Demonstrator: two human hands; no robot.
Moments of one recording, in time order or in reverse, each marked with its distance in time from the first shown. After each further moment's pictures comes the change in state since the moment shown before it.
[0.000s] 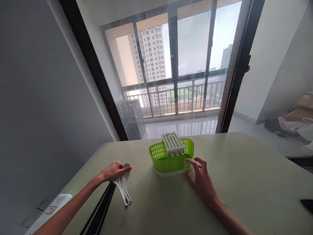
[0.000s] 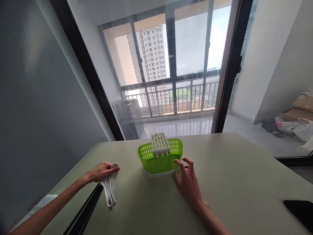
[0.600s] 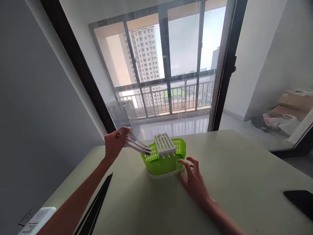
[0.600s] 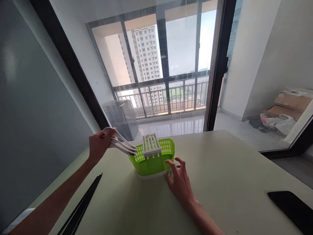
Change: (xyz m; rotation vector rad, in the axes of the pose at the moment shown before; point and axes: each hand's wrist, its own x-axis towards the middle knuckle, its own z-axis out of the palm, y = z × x) left_hand 0.035 0.146 -0.028 -0.126 1.009 0.377; right_hand 0.005 -0.006 -0.003 -0.007 0.011 -0.004
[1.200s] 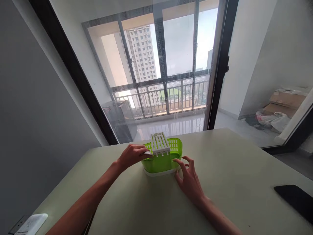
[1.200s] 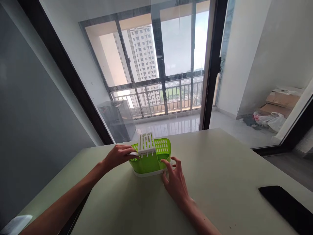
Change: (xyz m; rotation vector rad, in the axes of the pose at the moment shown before) left_hand -0.029 -0.014 0.059 0.115 -0.533 1.004; right_hand 0.004 0.000 0.002 0.014 0.043 0.000
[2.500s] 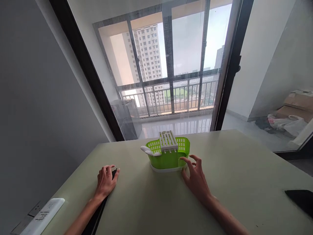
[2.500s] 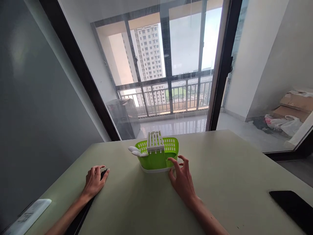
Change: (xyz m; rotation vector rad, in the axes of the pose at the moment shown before) left_hand -0.238 0.003 0.025 0.230 0.060 -1.137; right_hand -0.007 0.000 -0.001 -0.031 -0.006 -0.006
